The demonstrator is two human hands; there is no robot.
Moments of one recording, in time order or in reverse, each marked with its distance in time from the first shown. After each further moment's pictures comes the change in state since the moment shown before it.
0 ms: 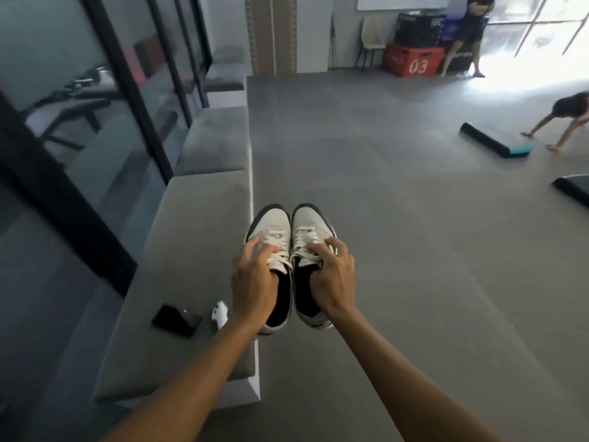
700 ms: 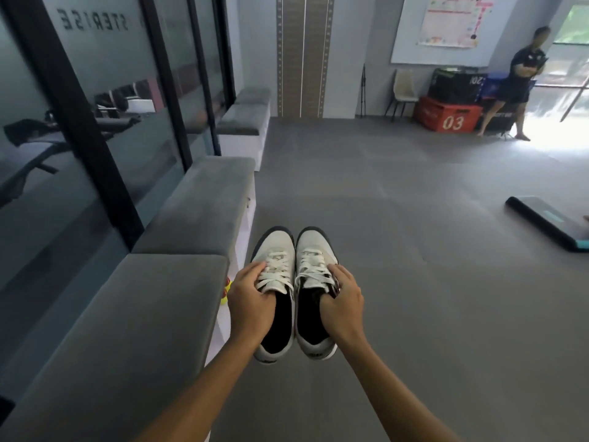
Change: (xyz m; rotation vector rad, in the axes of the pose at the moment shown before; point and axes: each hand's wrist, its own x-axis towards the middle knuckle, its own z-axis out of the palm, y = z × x) left_hand 0.527 0.034 0.281 -0.394 0.189 -0.265; right_hand 0.609 0.087 0.088 0.318 -0.076 0.042
